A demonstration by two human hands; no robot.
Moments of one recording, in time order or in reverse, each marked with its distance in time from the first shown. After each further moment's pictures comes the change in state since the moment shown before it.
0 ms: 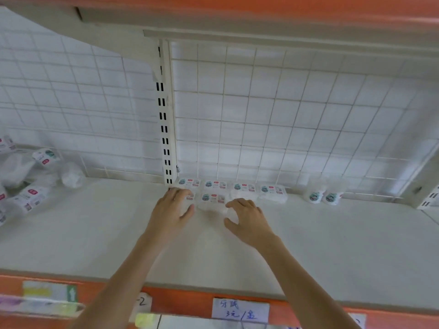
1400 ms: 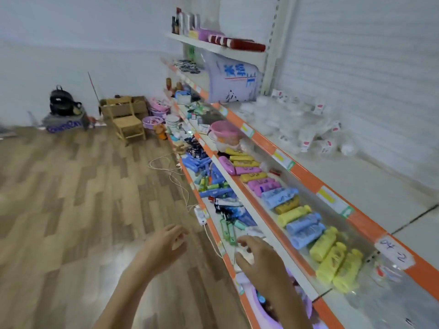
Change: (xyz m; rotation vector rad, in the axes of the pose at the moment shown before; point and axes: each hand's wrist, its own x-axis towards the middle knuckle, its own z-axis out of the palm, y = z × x) left_hand -0.529 0.001 -0.289 0.292 0.095 -1.010; right_hand -0.260 -0.353 0.134 0.367 -0.457 -0.792
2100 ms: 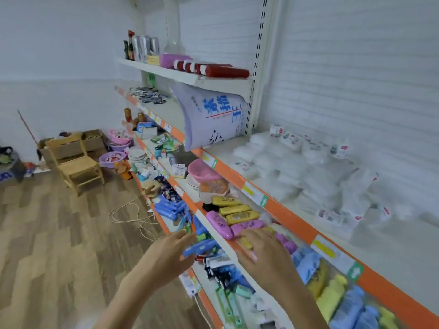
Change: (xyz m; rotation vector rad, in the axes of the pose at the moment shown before) left_hand 0.365 -0.091 -0.043 0.210 -0.081 0.329; right_hand 0.345 0.017 -0.005 -0.175 0.179 -0.004
